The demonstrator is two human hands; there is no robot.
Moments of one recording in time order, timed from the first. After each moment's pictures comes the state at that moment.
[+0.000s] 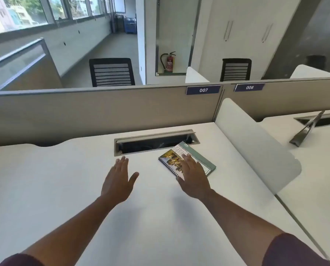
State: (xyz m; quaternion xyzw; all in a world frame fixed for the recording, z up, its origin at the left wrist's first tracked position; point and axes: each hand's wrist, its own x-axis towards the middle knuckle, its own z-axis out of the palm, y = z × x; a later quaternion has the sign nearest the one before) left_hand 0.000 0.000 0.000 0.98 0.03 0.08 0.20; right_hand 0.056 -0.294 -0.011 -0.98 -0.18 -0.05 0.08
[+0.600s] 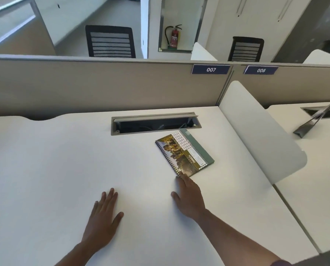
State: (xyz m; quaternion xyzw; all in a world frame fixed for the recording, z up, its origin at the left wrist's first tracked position) left_hand -0.135 0.018 -0.127 0.97 0.03 -0.07 0.22; right_hand -0.018 -0.299 -0.094 -0.98 -0.13 0.09 0.15
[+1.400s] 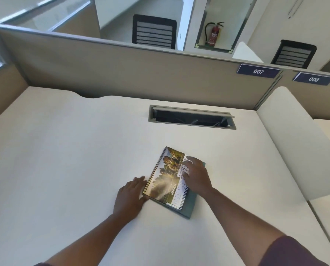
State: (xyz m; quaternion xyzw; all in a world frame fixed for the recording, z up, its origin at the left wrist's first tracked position) left_hand -0.154 0.029 -0.107 0.96 0.09 -0.03 0.27; right_hand 0.003 -0.206 -0.063 -0.96 -0.19 0.10 0.19
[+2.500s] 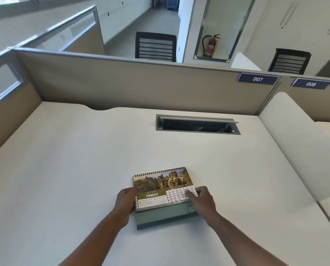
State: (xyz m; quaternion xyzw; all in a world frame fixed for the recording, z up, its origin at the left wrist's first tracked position) left_hand -0.162 0.071 -0.069 0.55 0.41 -0.06 0.72; right_hand -0.079 -0.191 -0.069 -0.89 0.11 0.20 0.40
